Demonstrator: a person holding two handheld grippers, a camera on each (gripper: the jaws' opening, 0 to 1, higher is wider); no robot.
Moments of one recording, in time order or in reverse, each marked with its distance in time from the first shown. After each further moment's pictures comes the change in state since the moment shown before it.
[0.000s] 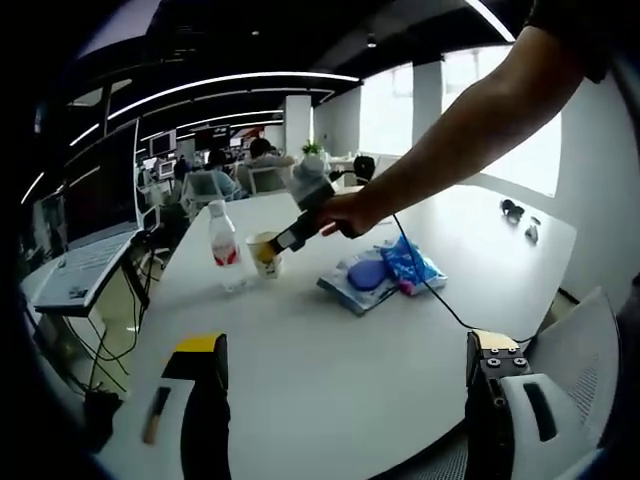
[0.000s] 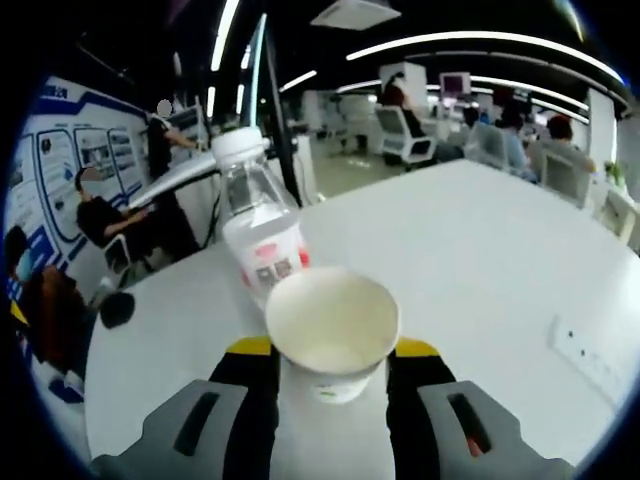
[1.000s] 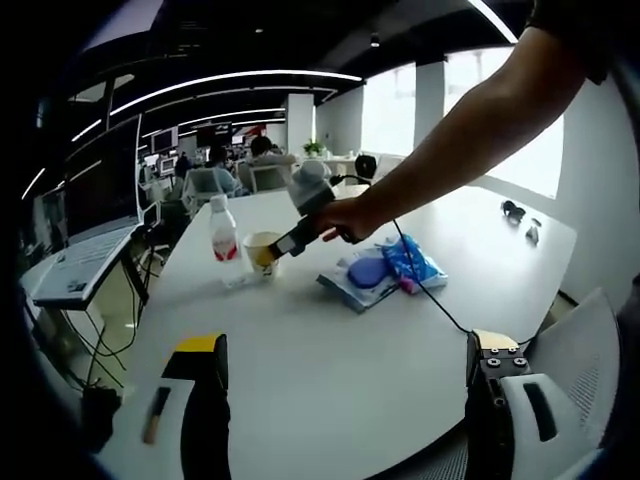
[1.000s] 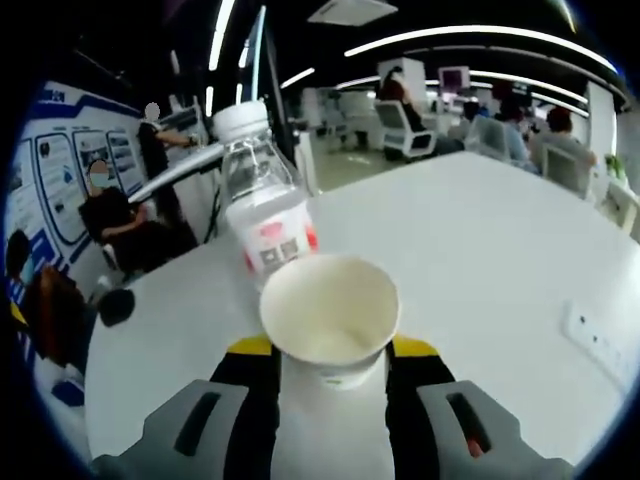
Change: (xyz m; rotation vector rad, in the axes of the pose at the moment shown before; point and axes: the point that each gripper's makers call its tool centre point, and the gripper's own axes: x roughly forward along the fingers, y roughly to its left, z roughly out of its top) left arm 0.001 -0.001 -0.002 -0.014 -0.005 -0.003; right arm 0.000 0.014 -0.011 0.025 0.011 0.006
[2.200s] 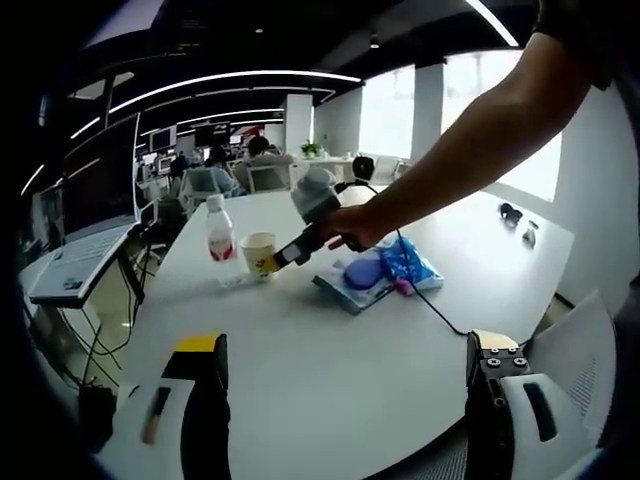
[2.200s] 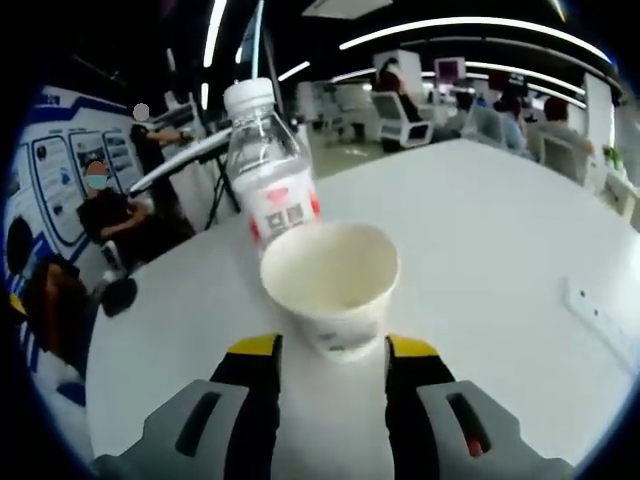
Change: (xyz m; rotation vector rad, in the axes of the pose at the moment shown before) left arm 0.000 -0.006 0.002 -0.011 -0.006 -0.020; right arm -0.017 -0.001 -0.016 0.004 -0.009 -0.029
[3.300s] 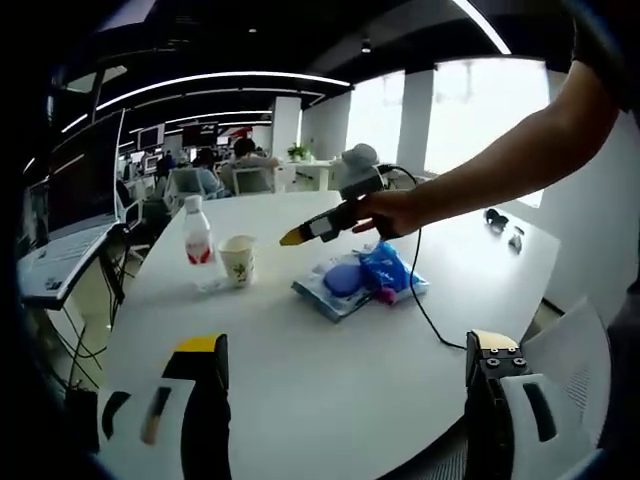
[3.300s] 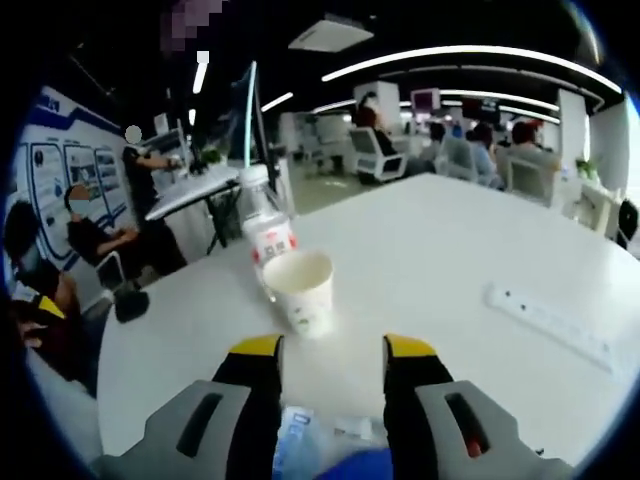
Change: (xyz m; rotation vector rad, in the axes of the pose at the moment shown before) left arm 0.015 -0.018 0.004 -0.013 -0.019 -0.075; right arm -0.104 -0.009 0.006 0.028 -0.119 -0.072
